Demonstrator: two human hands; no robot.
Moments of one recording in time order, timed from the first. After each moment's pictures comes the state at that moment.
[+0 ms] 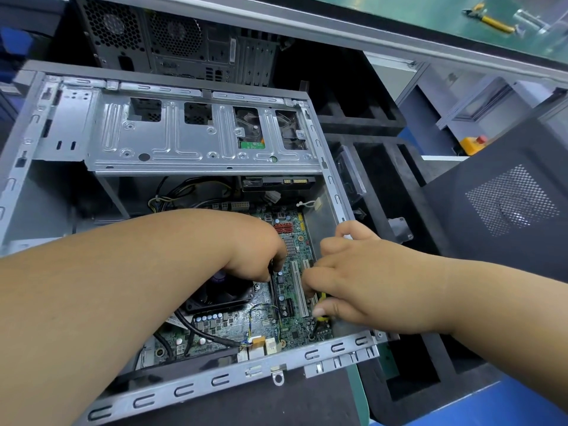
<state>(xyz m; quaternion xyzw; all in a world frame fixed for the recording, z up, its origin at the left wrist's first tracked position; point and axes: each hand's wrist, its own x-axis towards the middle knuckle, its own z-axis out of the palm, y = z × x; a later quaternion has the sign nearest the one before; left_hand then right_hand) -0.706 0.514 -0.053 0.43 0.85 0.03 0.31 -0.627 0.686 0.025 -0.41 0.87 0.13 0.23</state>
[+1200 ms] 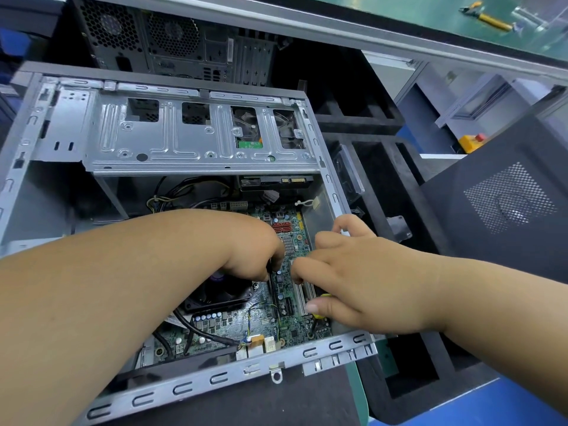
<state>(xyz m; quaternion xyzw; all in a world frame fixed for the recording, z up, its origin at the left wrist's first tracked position) -0.706 0.515 -0.055 0.43 0.84 0.02 0.32 -0.626 0.683 0.024 -0.40 0.89 0.14 0.20</state>
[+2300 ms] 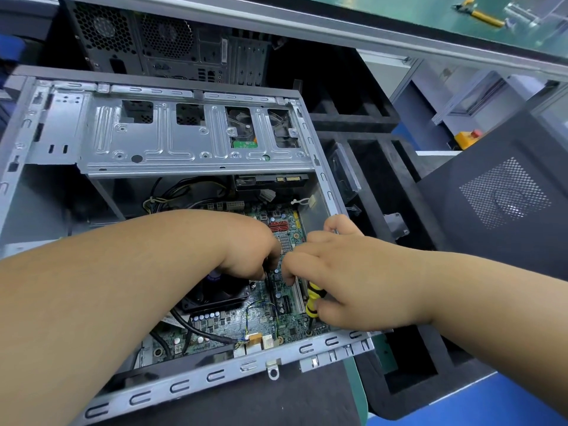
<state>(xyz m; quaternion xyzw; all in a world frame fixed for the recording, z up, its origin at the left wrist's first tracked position) -0.705 0.516 -0.052 0.43 0.84 0.00 0.32 -0.627 0.677 0.021 -0.39 0.89 0.06 0.22</state>
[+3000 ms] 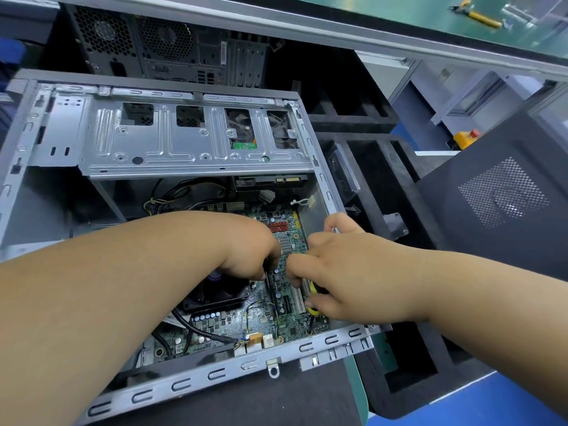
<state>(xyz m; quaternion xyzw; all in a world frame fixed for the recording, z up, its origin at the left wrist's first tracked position) -0.705 0.515 -0.054 0.43 0.84 0.00 0.32 -0.627 0.678 0.020 -0.38 0.90 0.09 0.20</state>
